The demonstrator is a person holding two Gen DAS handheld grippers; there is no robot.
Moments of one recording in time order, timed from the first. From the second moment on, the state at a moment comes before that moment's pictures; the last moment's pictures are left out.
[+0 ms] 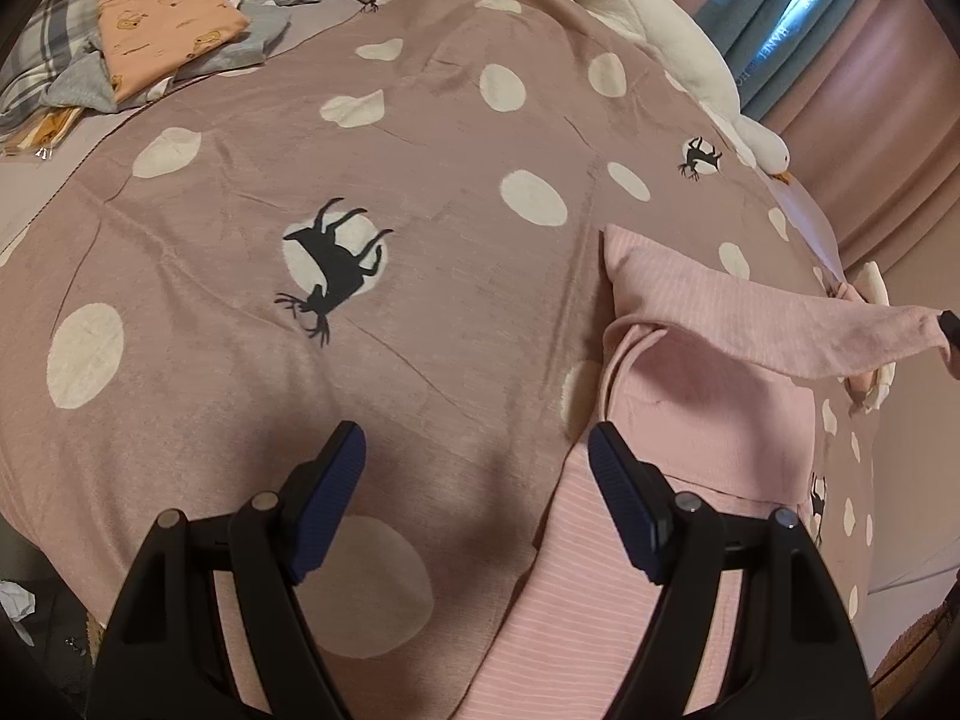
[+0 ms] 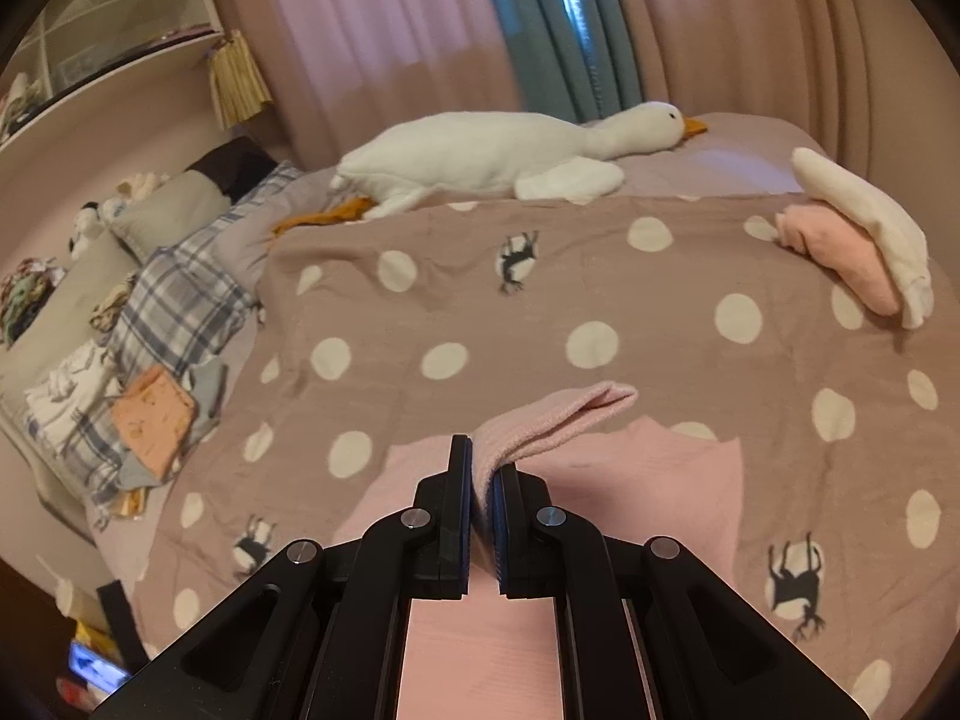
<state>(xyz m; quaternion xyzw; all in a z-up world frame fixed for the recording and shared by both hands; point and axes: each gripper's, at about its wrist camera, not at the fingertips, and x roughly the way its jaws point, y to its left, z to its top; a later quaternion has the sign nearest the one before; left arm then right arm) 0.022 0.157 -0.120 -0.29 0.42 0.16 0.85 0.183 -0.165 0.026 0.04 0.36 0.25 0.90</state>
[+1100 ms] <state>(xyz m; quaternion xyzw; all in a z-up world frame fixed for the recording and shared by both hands) 0.032 0.145 -0.120 -0.28 0.43 0.15 0.85 0.206 -0.221 -0.031 0.04 0.43 0.18 0.89</state>
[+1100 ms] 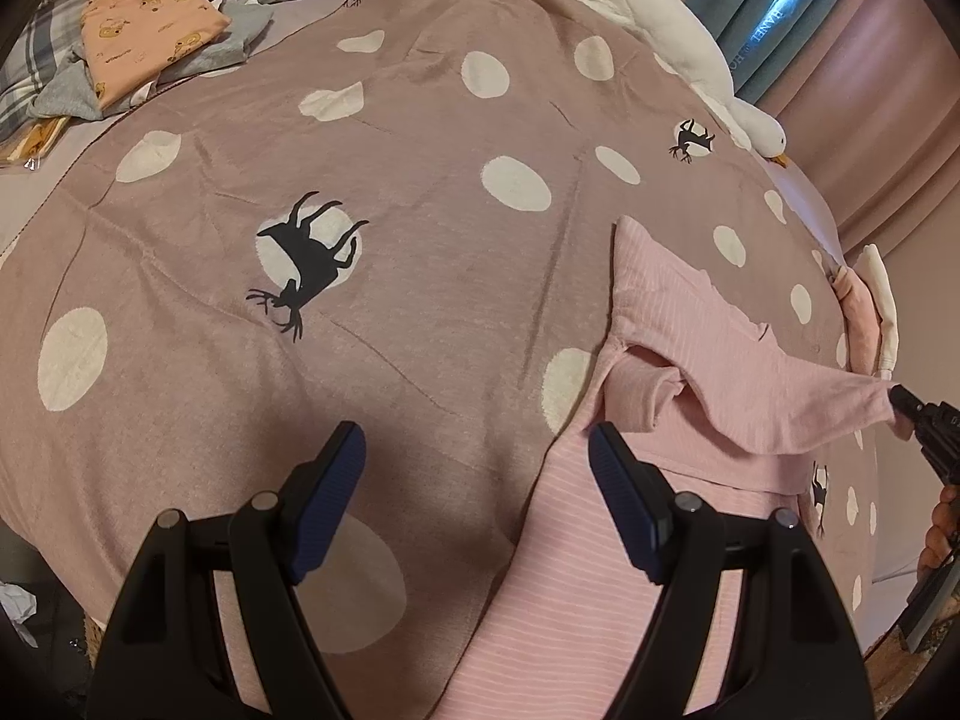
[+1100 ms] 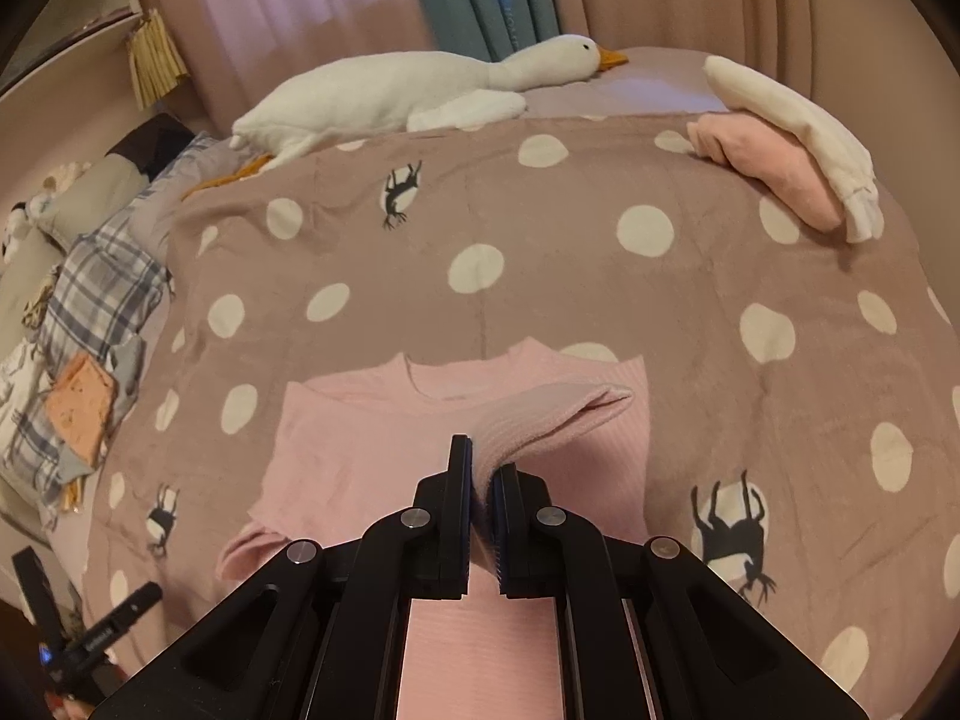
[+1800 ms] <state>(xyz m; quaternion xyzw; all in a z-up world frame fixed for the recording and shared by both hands) 0.033 0.136 -0.122 -0.27 0.44 0.14 0.85 0.208 -0.242 -0.078 0.03 0.47 0.14 0.87</state>
